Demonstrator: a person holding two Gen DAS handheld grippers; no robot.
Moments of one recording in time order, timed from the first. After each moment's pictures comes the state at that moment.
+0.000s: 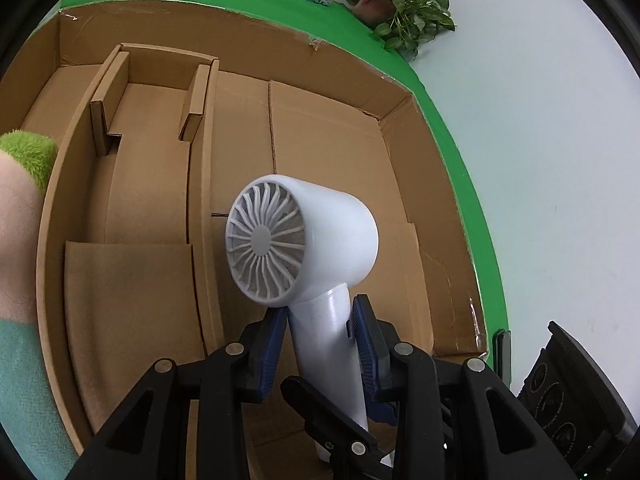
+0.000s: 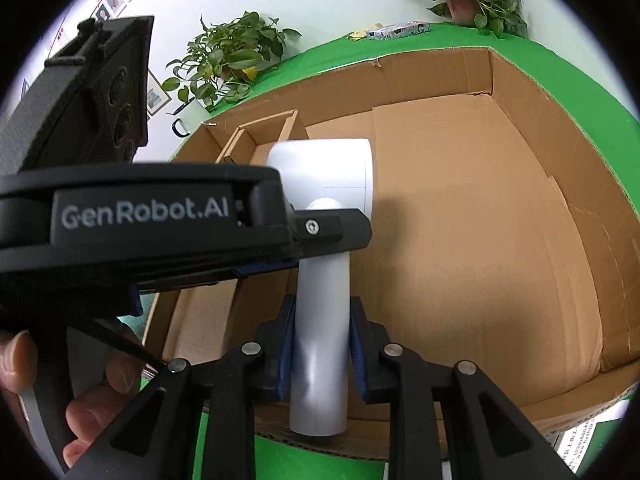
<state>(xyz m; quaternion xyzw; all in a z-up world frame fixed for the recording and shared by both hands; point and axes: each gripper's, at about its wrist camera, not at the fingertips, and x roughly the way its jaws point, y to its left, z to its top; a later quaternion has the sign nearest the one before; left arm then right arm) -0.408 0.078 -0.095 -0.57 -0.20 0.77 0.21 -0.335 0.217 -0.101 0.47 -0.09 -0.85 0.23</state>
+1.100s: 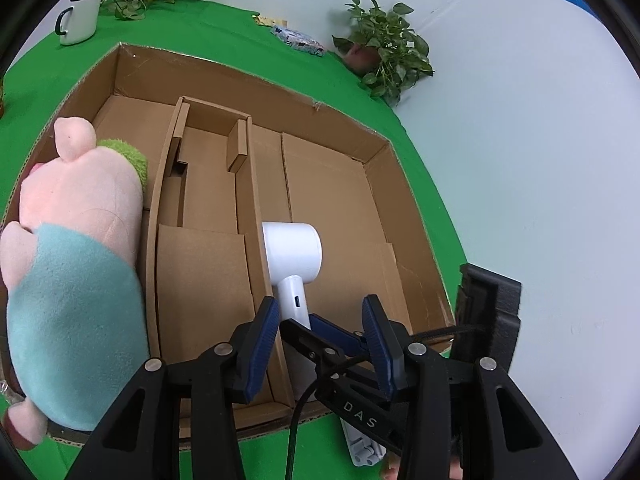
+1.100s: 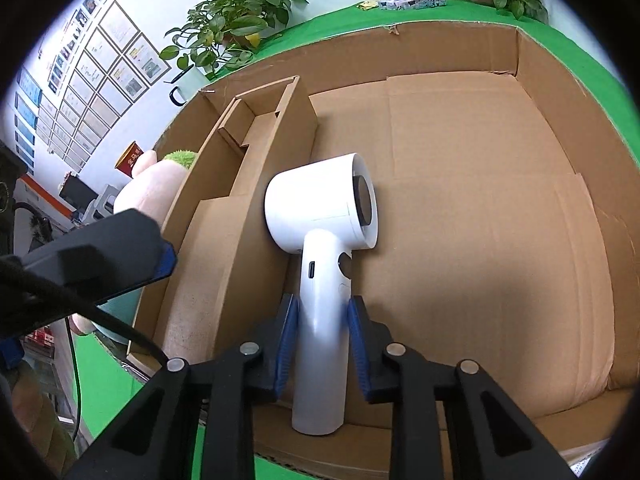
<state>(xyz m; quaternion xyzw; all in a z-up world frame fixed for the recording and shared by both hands) -0.334 0.011 -0.035 -0.49 -0.22 0.82 0.21 -0.349 0.195 -0.112 0.52 -0.06 -0.82 0.24</state>
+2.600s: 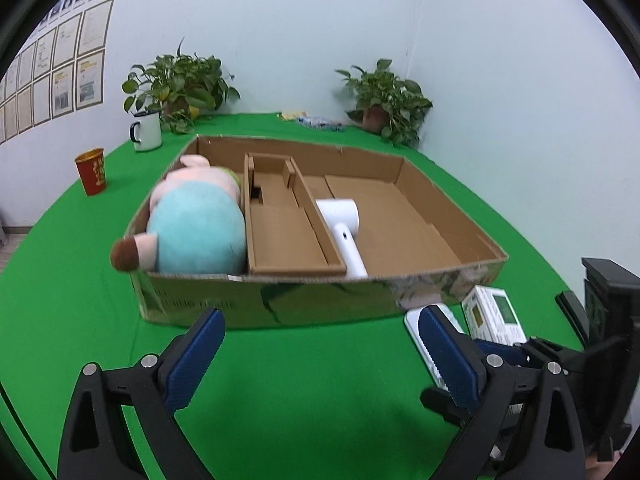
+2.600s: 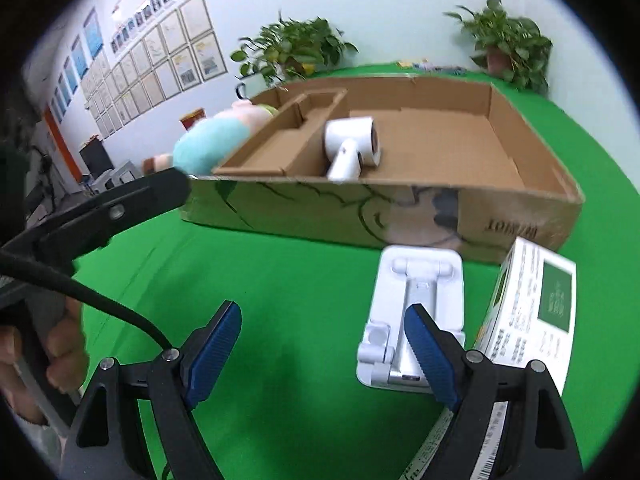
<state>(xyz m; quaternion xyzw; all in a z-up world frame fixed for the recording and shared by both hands) -0.153 0.032 -0.054 -0.33 -0.06 0.94 0.10 -0.185 0.255 -0.104 0.41 0.02 -0.87 0.27</state>
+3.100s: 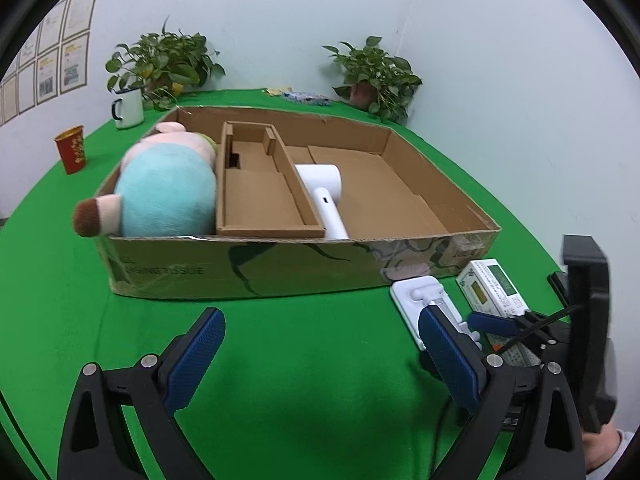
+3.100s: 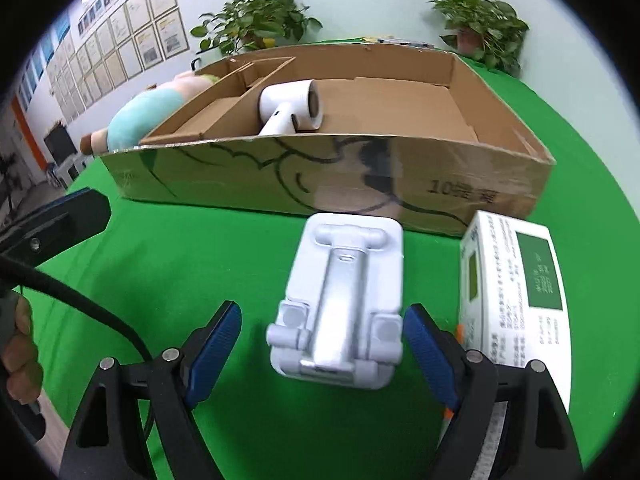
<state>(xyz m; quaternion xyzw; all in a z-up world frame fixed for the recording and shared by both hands) -0.163 0.047 -0.080 -0.37 -0.07 0.92 0.13 -0.203 0.268 -0.128 0.44 0.07 -0.87 0.21</state>
